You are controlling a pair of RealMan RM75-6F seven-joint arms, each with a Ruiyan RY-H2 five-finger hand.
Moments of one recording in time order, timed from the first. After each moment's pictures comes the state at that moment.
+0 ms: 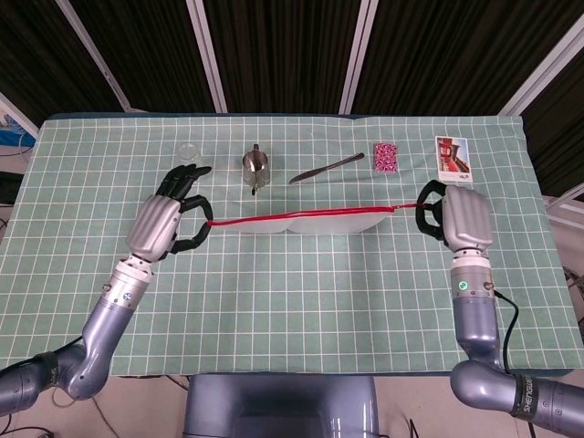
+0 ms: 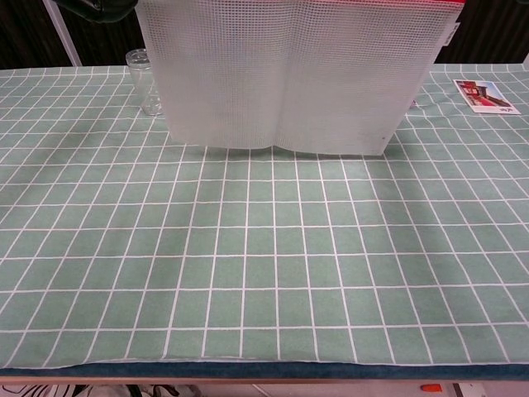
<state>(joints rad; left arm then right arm) -0.69 -1.34 -0.27 -1.73 1.27 1.22 0.02 0.68 -1.19 0.43 -1.96 -0.63 1.37 -0.47</state>
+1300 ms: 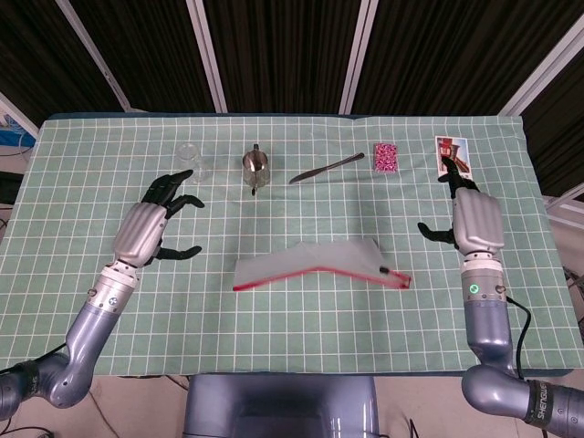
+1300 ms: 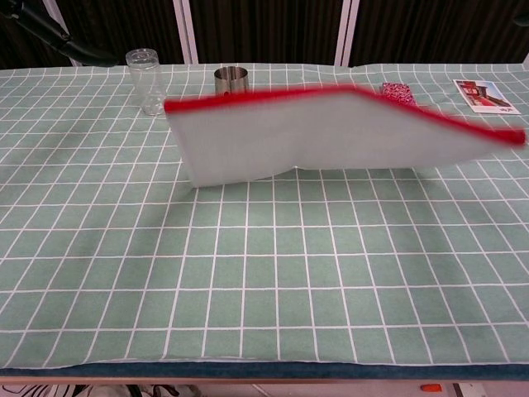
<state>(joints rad) -0.64 -1.28 -0.25 -1.77 1.25 1.18 0.03 0.65 -1.13 0.42 -1.99 -0.63 1.36 -0.46</state>
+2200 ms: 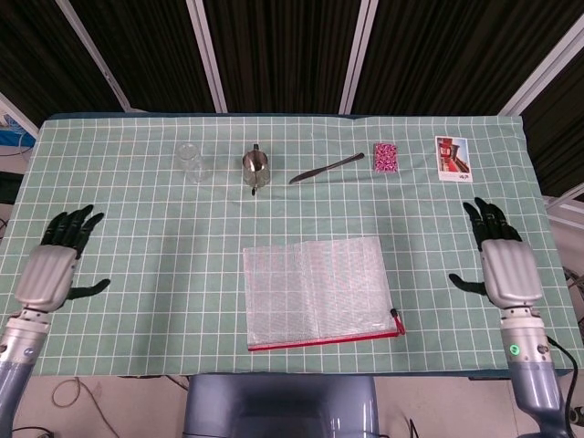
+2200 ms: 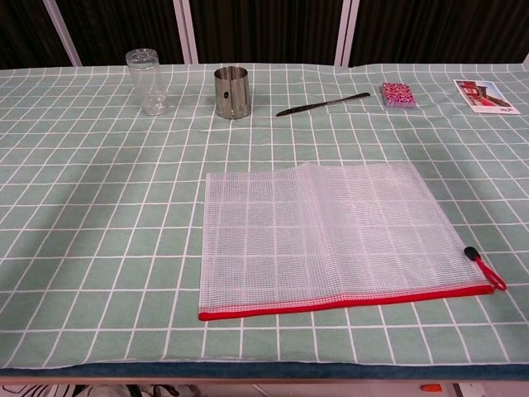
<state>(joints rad) -0.34 -1.09 -0.03 -1.71 1.39 1.41 0.07 0.39 -1.02 0.13 -1.99 -1.14 1.45 -0.34</state>
